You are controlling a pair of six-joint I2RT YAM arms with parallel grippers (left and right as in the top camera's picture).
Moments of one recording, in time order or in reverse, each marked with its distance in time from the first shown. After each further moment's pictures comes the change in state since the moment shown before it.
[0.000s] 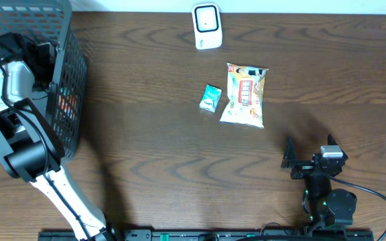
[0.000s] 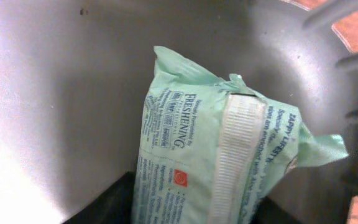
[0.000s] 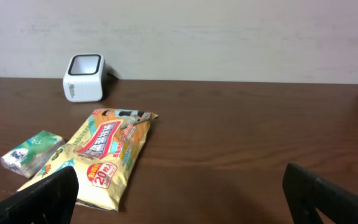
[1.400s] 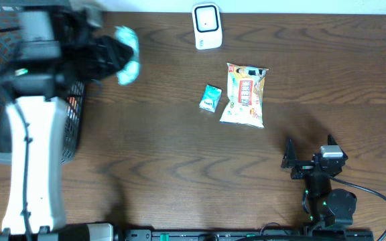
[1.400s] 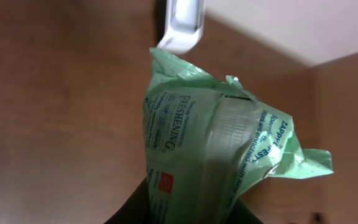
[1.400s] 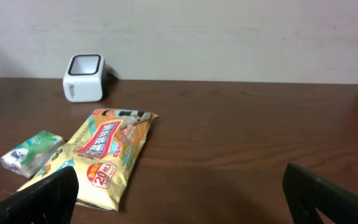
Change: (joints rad) left arm -0.462 -0.722 -0.095 -0.300 0.283 -0.610; right arm 0.000 0.000 0.000 0.000 0.000 0.000
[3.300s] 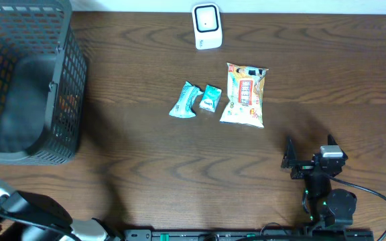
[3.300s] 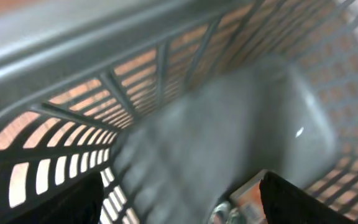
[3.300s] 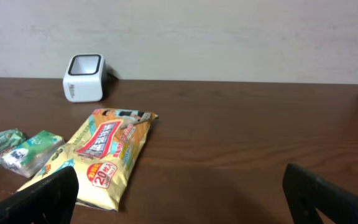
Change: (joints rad) left arm 0.811 0.117 0.040 -0.043 -0.484 0.122; right arm 0.000 0.000 0.000 0.000 0.000 0.000
